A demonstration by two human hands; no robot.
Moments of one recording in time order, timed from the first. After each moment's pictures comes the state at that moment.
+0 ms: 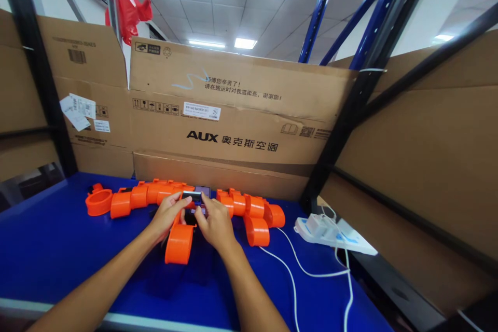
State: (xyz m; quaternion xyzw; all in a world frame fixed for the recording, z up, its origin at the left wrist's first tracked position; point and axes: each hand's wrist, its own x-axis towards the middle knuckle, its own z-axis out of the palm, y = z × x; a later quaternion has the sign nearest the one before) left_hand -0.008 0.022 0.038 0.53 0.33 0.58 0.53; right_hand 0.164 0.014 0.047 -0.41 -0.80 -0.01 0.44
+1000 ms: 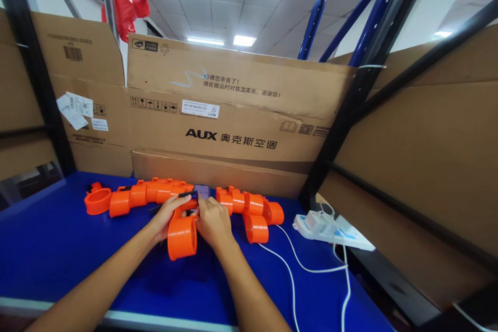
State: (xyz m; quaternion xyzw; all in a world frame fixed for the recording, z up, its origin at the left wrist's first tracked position) left_hand 0.001 0.007 0.050 0.34 0.24 0.57 0.71; right_hand 0.157 0.006 0.051 -0.46 -0.82 -0.15 0.30
